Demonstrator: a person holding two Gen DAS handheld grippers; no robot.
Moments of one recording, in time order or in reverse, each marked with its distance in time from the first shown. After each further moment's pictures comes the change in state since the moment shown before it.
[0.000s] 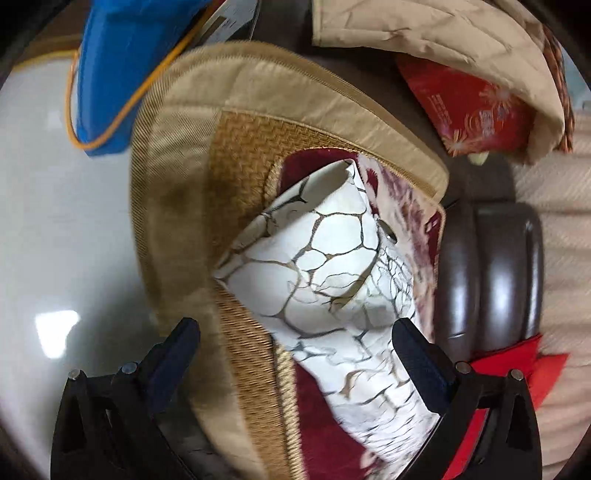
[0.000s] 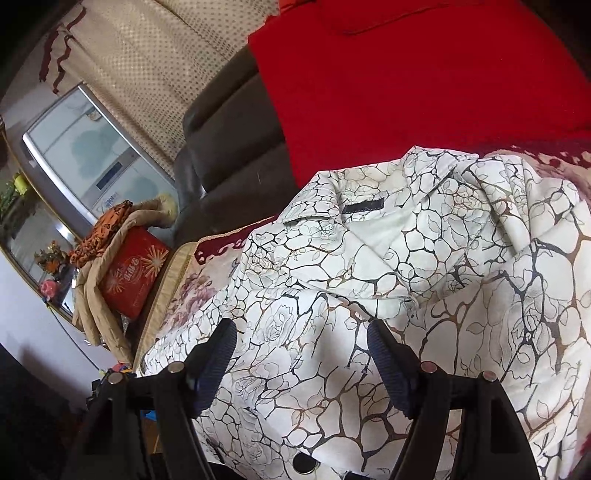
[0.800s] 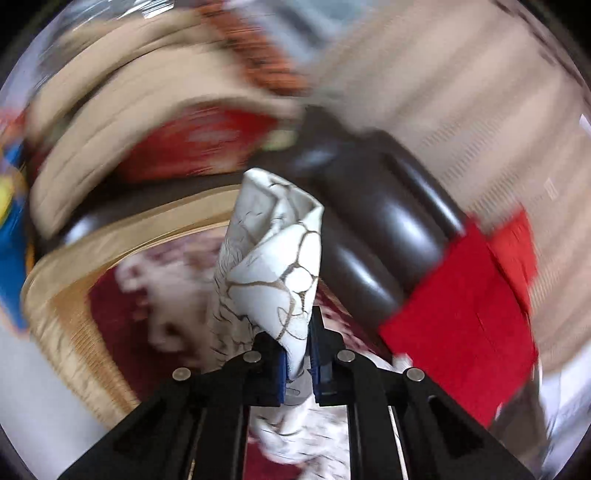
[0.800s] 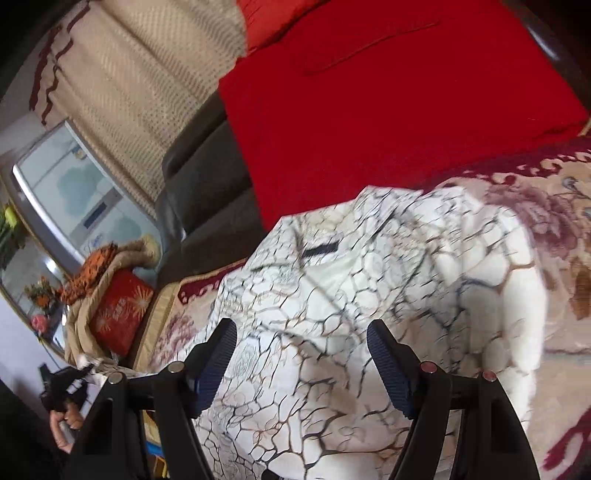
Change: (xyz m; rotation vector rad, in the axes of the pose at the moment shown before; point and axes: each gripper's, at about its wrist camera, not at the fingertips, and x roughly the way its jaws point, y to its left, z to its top) left arm -0.077 -0.255 -0.104 0.747 -0.163 -0.175; right arm -0.049 -0.046 0.018 0.114 -0.172 -0.058
